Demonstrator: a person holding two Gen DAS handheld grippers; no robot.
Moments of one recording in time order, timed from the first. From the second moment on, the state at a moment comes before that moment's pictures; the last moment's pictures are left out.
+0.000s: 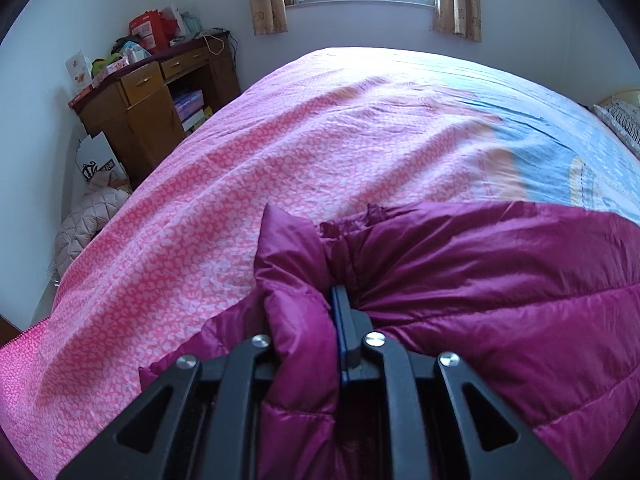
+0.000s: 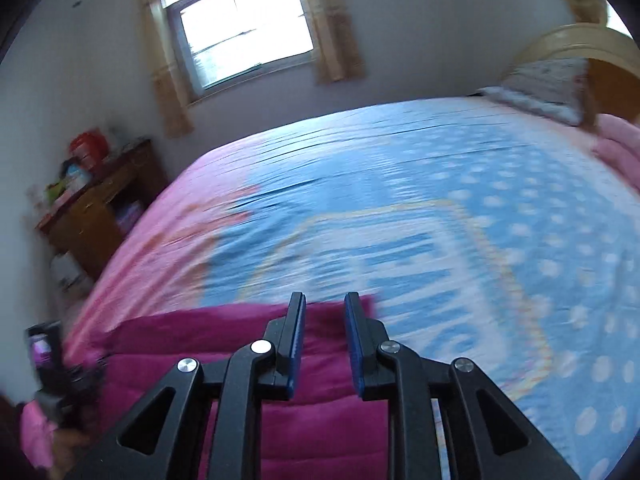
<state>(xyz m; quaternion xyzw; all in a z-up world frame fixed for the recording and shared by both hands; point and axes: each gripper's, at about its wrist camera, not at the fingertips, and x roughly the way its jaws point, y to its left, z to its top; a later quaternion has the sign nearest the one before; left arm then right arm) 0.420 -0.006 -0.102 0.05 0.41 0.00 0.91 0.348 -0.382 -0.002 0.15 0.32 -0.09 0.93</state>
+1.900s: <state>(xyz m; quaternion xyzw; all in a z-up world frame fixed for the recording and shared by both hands) 0.410 0.021 -0.059 0.04 0.36 0.05 0.93 0.407 -0.301 -0.115 0.17 0.39 0.02 0.91</state>
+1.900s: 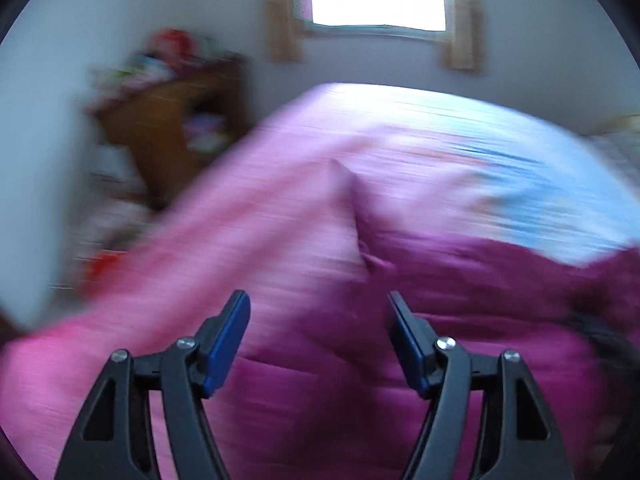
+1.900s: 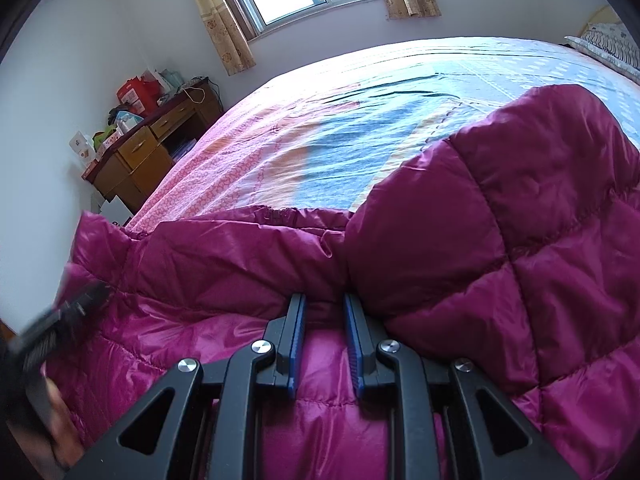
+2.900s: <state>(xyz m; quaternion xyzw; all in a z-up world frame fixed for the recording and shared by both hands) 0.366 -0.092 -0.092 0.02 0.41 -0.09 0.91 0.385 -0.292 -0.082 0.16 0.35 0.02 0.92</state>
